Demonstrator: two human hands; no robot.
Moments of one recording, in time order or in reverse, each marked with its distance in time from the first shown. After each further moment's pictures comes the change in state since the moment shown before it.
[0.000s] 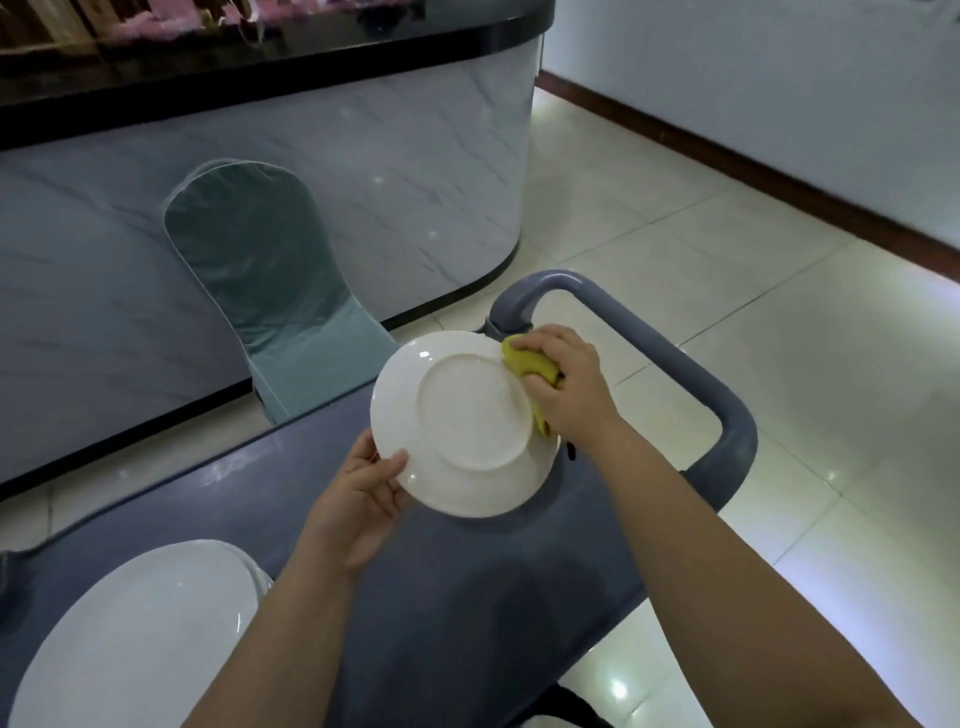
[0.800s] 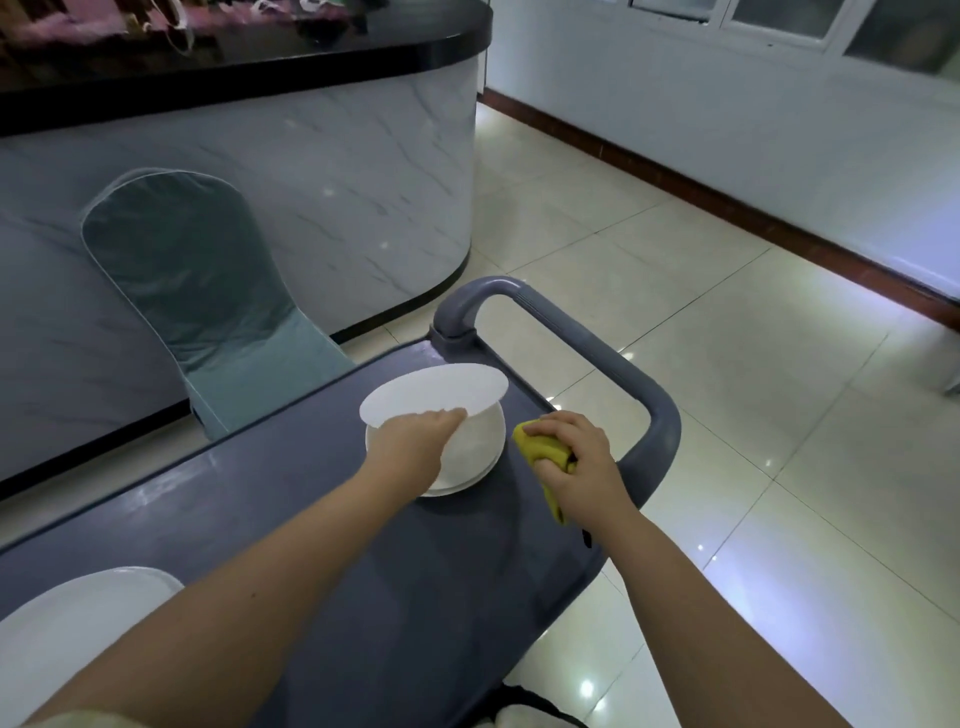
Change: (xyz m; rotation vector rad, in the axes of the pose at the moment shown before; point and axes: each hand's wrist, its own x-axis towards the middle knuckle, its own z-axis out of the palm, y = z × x) left_hand 0.081 -0.049 0.057 2.248 -0.255 0.514; right_hand -0.102 0.038 -0.046 0.018 0.034 0.220
